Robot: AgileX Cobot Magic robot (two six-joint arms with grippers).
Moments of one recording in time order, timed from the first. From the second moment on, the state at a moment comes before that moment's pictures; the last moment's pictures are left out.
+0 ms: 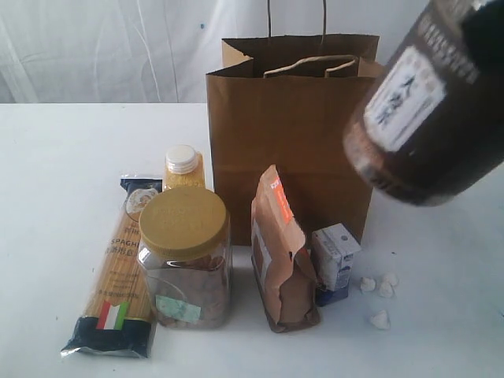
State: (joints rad) left arm 0.02 0.00 0.02 0.06 0.39 -0.02; right arm 0.73 0.89 -1.45 0.07 1.25 0.01
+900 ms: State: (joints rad) left arm 0.02 0.00 0.02 0.06 0.39 -0.02; right arm 0.73 1.14 -1.48 -0.42 0.52 0.27
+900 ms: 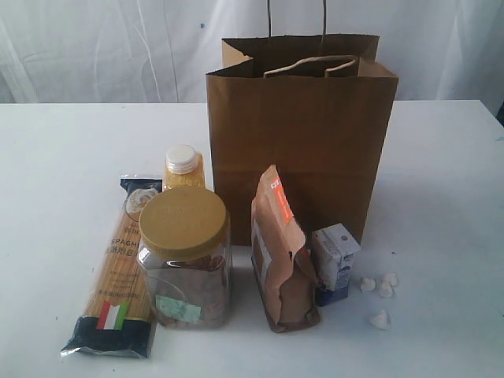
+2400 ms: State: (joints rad) left arm 0.02 0.00 0.02 0.06 0.39 -0.02; right arm 0.45 1.42 -1.10 -0.49 -0.05 0.27
